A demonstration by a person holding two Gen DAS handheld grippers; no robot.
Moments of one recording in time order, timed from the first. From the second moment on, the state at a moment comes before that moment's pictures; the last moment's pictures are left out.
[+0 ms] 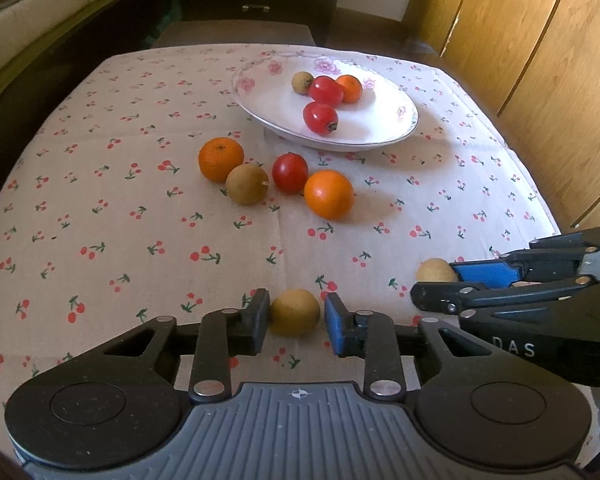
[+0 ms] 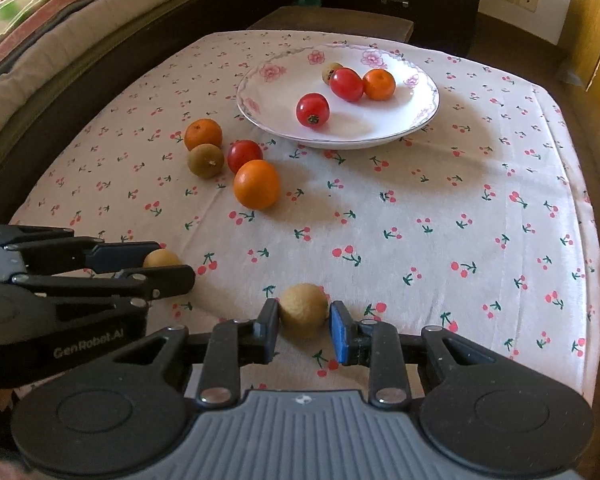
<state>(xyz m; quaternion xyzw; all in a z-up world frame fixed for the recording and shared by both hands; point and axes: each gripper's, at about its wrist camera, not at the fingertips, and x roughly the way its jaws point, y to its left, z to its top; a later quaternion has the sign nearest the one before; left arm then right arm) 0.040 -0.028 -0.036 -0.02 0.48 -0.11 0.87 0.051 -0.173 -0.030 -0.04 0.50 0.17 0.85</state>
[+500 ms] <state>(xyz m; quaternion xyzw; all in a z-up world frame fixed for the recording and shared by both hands) 0.042 -0.035 -0.007 -0.05 0.46 -0.12 0.88 0.049 -0.185 -0.001 -0.01 0.47 0.16 0.87</state>
